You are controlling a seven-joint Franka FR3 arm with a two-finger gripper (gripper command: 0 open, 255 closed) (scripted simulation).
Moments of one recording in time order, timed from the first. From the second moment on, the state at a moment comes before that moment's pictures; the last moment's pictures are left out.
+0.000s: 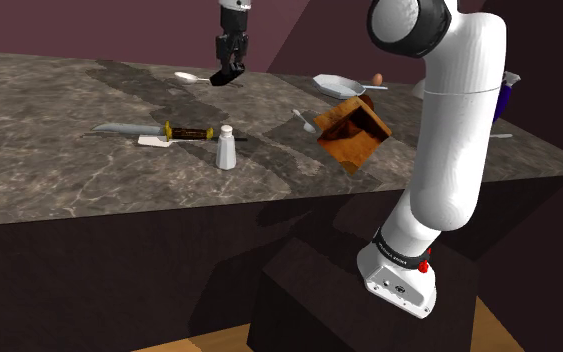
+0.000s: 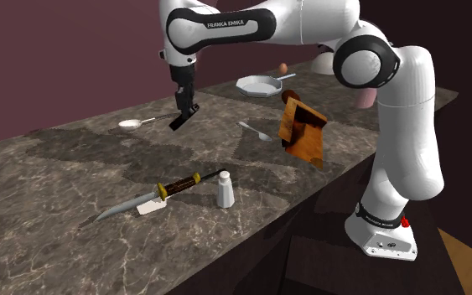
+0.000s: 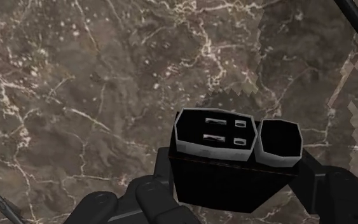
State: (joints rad) arm 0.07 0.38 -0.13 -1.32 0.08 1.69 -0.32
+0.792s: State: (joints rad) arm 0.05 0.15 -0.16 -1.57 0.05 1.70 -0.37
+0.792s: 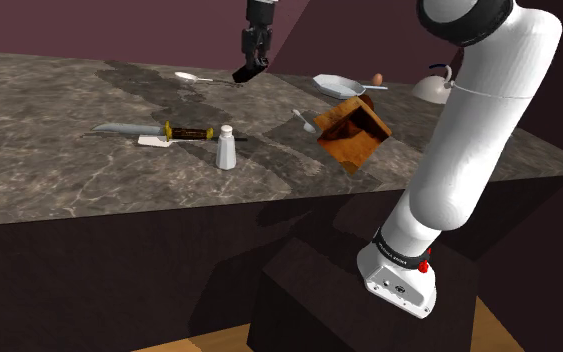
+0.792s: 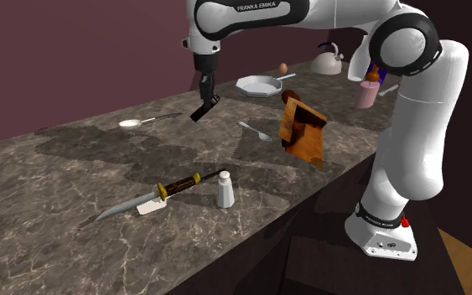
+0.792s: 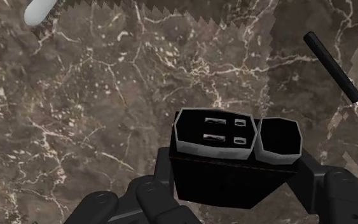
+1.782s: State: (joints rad) arm -0.04 -0.37 -0.25 -2.14 -0.06 1.77 -0.52
